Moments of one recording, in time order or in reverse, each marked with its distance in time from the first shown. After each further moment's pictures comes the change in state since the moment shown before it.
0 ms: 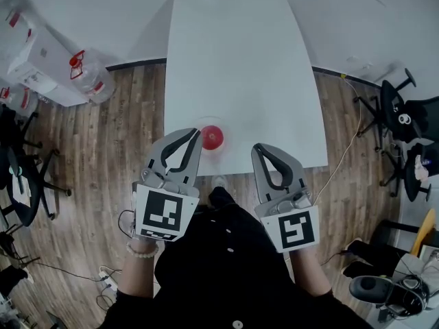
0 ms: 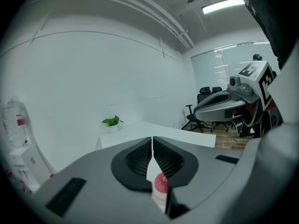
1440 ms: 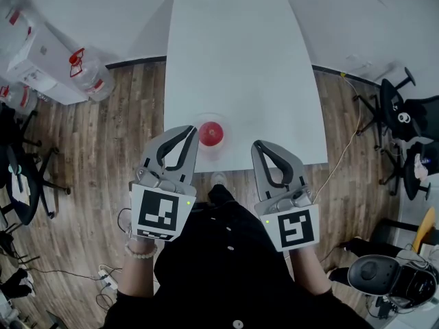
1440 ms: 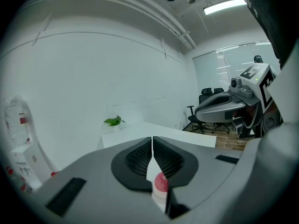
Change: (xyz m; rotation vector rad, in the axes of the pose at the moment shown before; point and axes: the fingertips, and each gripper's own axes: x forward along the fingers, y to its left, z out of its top) left arm -0.009 0.001 0.001 -0.022 0.000 0.021; right arm -0.004 0.002 0.002 -0.020 -0.005 -0.008
